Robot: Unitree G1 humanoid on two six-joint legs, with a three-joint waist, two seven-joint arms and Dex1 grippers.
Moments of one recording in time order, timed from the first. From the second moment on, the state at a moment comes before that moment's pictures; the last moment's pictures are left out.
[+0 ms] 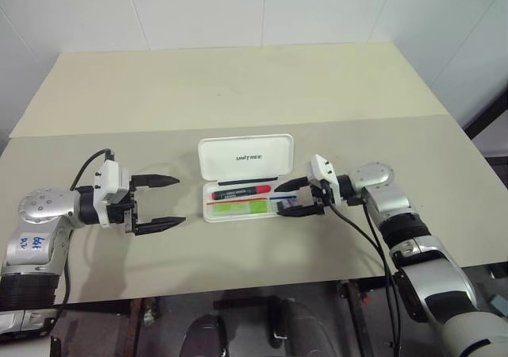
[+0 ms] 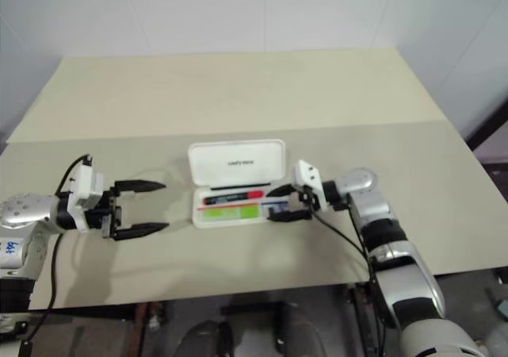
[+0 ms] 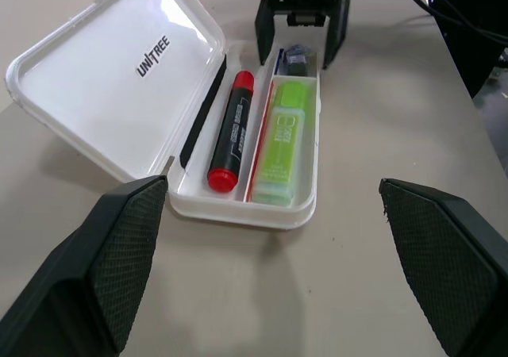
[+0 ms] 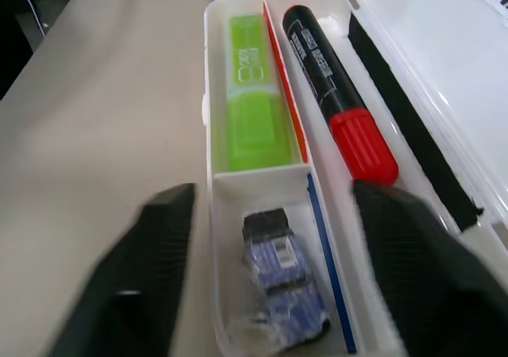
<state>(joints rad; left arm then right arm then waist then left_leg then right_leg) -0.31 0.80 0.18 0.13 -0.47 0.10 -1.30 -0.82 -0.42 0.19 0.73 0.17 -0.11 1.49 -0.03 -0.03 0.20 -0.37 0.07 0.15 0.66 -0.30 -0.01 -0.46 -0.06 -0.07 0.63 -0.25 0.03</state>
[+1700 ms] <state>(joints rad) -0.64 0.59 0.18 0.70 -0.34 -0.07 -1.01 -0.36 -0.52 -0.12 0.03 0.59 0.12 1.33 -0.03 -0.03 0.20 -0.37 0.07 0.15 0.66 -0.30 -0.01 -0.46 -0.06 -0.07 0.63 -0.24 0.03</state>
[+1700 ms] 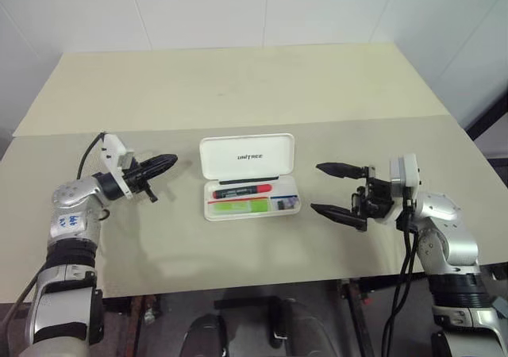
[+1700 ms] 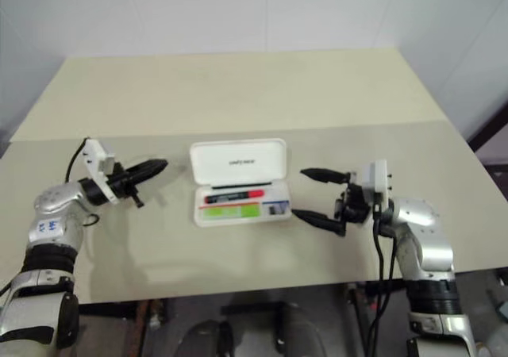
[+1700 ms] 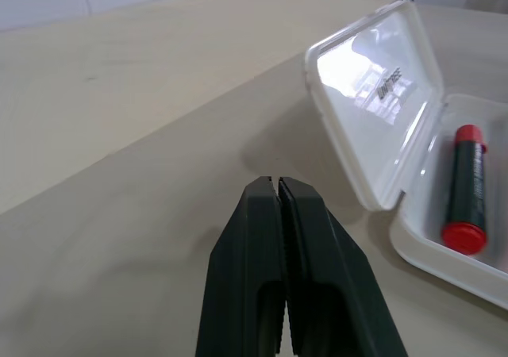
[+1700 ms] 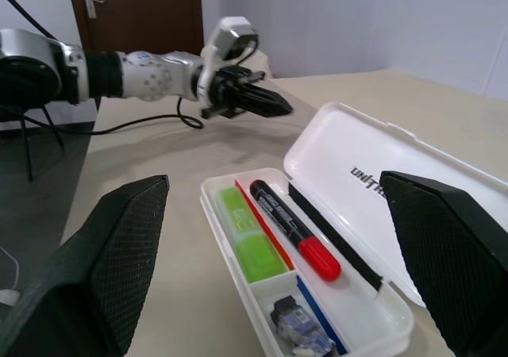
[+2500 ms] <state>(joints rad) -0.74 0.49 0.09 0.67 -0.24 -0.09 -1.03 -0.33 -0.52 -0.09 0.04 0.57 0.10 1.34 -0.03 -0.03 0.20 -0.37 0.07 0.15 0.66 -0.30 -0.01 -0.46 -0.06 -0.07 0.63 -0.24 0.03</state>
